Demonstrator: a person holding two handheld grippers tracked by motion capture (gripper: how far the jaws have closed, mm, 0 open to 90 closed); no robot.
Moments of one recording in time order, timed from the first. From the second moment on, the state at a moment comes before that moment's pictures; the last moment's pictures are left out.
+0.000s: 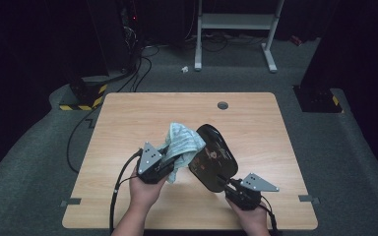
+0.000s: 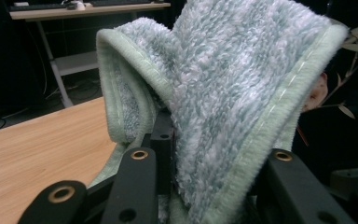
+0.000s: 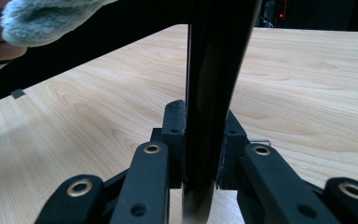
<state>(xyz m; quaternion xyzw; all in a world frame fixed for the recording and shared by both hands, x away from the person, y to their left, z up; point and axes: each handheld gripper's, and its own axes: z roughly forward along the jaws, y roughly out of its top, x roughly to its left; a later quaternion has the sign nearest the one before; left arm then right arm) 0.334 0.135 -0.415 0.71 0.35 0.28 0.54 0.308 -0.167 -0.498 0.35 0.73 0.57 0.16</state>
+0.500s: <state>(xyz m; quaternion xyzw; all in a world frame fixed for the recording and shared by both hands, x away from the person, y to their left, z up) 0.340 0.104 -0.404 0.72 0.33 0.27 0.55 0.308 -0.167 -0.498 0.35 0.73 0.56 0.16</state>
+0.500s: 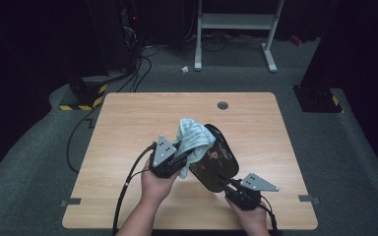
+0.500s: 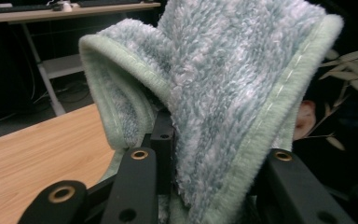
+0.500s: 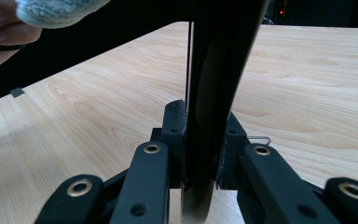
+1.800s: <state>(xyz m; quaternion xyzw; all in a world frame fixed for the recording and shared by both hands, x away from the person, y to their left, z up) 0.357 0.112 -0.400 0.72 0.34 0.29 0.53 0.308 -0.166 -0.496 0.34 0.74 0.56 0.16</state>
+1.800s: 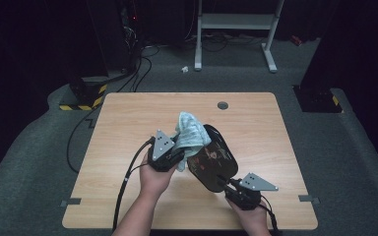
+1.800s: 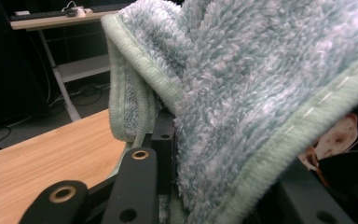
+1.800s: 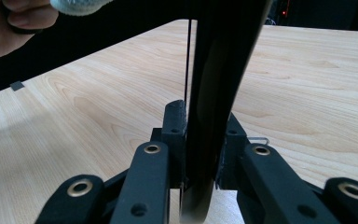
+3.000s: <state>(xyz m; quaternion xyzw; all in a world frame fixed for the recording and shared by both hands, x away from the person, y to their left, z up) 0.360 0.105 -0.395 0.72 0.35 0.29 0.52 0.307 -0.165 -0.496 0.34 0.74 0.55 0.16</state>
